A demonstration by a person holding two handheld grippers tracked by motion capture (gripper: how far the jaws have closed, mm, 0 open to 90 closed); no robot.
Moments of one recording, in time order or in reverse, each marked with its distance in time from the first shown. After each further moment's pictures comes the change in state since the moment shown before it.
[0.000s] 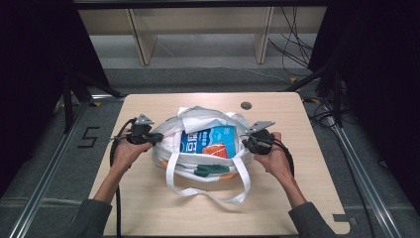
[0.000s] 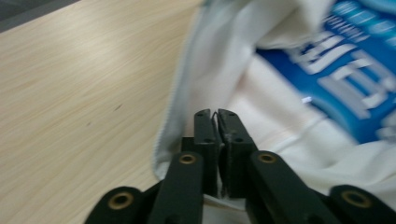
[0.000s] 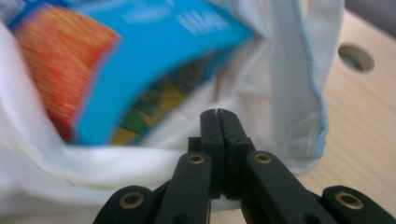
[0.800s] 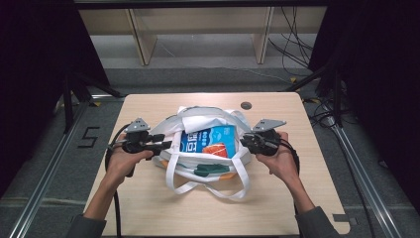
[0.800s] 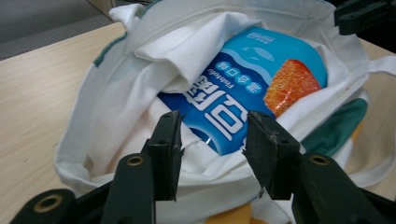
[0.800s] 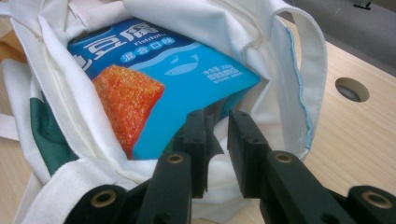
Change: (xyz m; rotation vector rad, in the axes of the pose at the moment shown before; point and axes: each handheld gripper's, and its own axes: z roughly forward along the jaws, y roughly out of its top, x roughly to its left) left arm -0.049 0.003 -0.049 -0.223 -0.170 -0.041; right arm 0.008 0.010 -0.040 -0.144 0.064 -0.003
